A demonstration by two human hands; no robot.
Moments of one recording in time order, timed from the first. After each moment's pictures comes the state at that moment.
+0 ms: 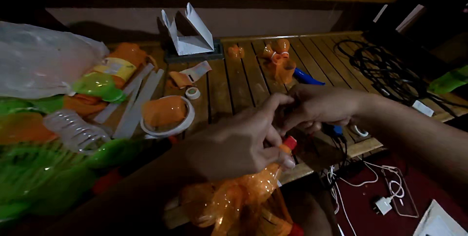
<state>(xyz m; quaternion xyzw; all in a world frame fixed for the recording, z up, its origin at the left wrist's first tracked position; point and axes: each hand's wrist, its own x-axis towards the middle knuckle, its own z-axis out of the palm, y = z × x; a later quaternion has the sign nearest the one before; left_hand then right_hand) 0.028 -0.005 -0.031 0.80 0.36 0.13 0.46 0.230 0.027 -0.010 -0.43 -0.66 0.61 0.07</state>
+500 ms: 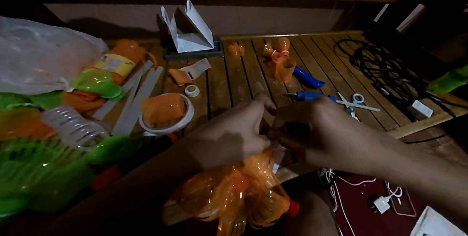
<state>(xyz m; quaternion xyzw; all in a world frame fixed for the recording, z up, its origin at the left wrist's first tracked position) 0.029 0.011 -0.051 0.79 0.43 0.12 0.43 0.228 -0.019 -0.027 -0.31 -0.90 0.16 0.24</state>
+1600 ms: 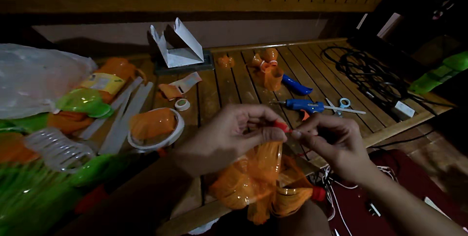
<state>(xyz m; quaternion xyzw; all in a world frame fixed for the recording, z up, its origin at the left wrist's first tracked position) 0.032 0.009 -0.051 0.78 0.23 0.33 0.47 0.266 -0.036 -0.079 -0.33 -0.73 0.32 0.51</state>
